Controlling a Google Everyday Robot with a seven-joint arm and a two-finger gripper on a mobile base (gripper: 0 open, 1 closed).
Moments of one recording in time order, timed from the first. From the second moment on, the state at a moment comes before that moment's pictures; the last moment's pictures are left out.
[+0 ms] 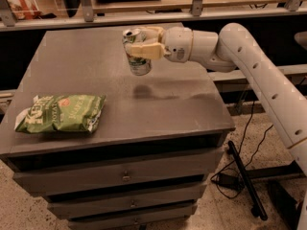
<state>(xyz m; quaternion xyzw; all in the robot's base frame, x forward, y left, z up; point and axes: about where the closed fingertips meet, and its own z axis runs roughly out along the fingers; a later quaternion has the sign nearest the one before) 0.653 0.032 0.951 -0.47 0.50 0.47 0.56</state>
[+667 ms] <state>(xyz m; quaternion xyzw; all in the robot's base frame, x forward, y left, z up) 0.660 0.027 0.933 -0.48 0.47 0.49 0.56</state>
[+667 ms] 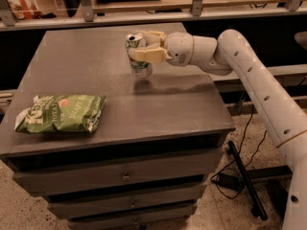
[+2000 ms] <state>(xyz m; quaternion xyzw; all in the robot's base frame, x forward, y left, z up) 0.661 0.015 0.910 -0.49 0.48 0.47 0.56</state>
